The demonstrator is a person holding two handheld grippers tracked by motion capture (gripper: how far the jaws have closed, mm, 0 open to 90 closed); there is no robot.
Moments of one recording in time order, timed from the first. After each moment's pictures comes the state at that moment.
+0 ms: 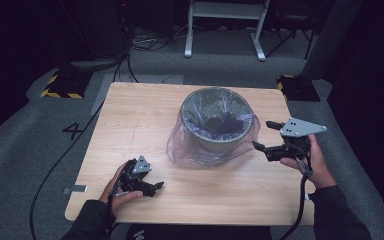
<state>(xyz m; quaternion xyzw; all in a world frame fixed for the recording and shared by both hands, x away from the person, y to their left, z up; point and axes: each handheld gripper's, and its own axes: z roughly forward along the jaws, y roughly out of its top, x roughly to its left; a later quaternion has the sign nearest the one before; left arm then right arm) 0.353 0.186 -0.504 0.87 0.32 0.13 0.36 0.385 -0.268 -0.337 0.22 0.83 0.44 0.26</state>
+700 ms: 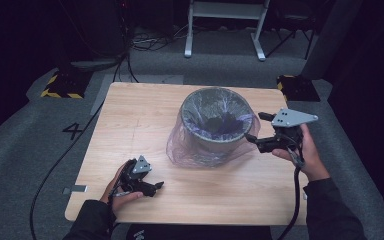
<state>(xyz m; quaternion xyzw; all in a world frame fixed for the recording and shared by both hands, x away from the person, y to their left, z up) 0.353 0.186 -0.504 0.86 0.32 0.13 0.36 0.398 -0.243 -0.318 0.22 0.83 0.44 0.27</state>
